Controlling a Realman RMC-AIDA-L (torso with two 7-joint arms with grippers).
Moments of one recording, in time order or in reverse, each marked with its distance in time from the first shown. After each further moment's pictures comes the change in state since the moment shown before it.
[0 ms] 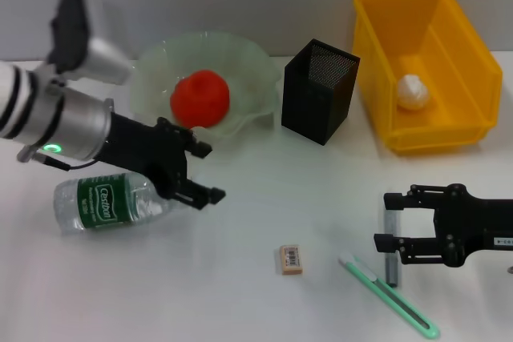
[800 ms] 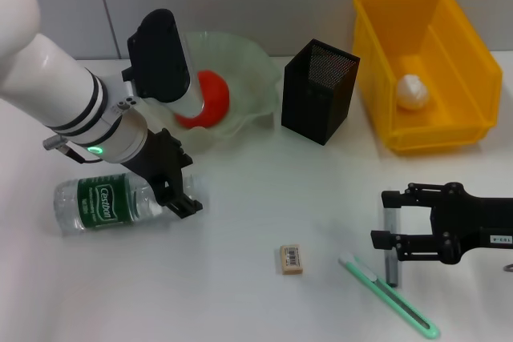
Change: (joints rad) left arm -0.050 -0.003 0.347 -0.022 0.182 -0.220 -0.241; right arm 0.003 0.007 0.006 0.002 0.000 0.012 0.012
